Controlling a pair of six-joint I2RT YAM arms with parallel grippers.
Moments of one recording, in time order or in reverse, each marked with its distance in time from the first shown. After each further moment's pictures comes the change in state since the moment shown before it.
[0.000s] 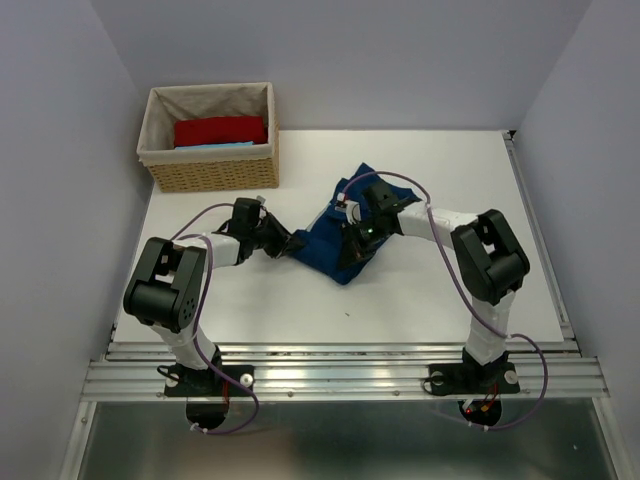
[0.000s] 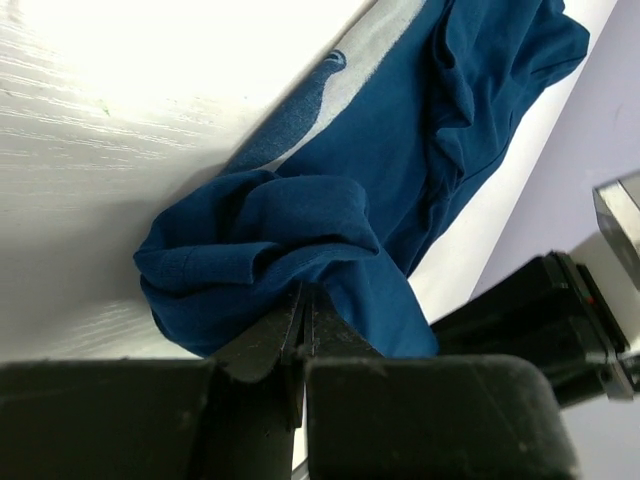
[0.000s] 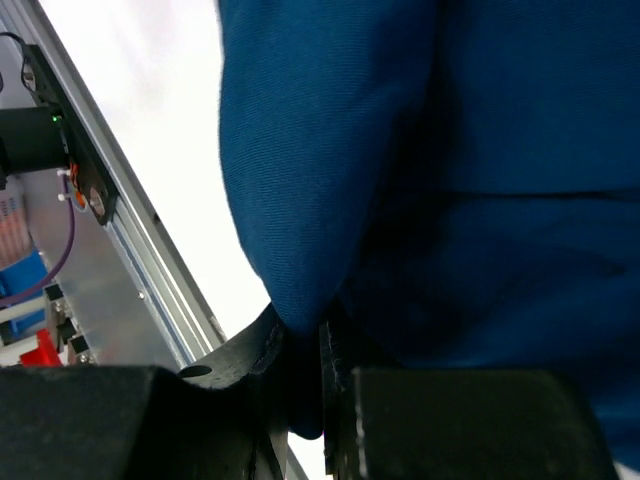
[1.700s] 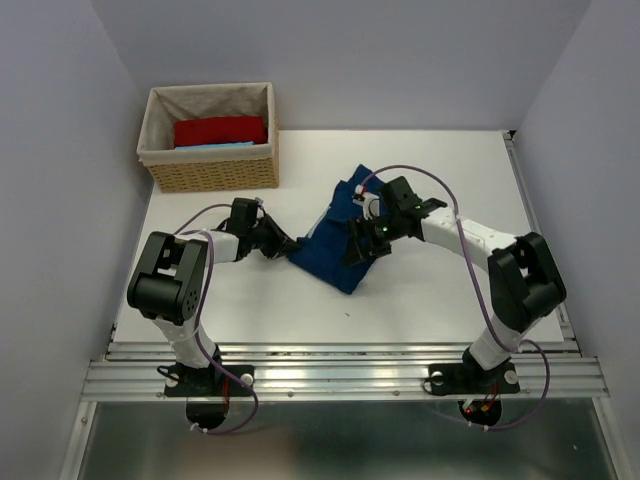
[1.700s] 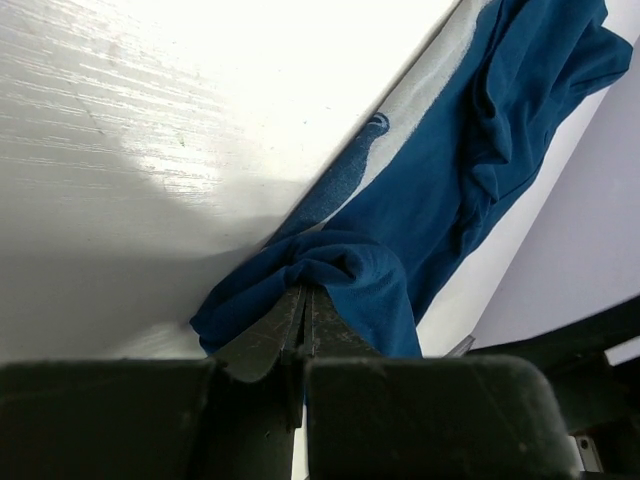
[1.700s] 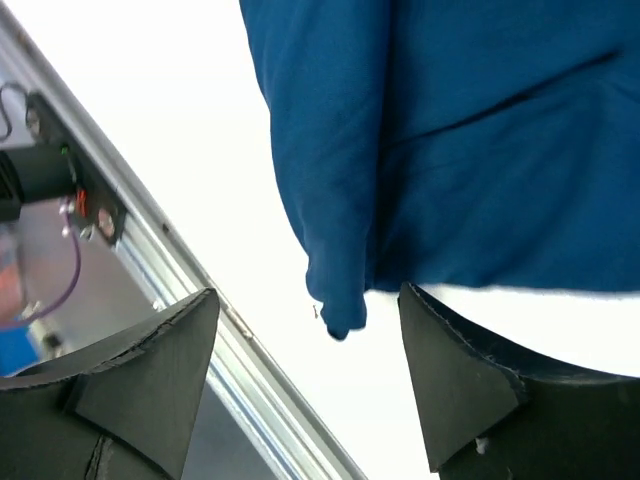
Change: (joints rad) left arm 0.035 0.050 0.023 -0.036 0.006 0.052; right arm -0.034 -0.199 -0.077 -0.066 0.109 0.078
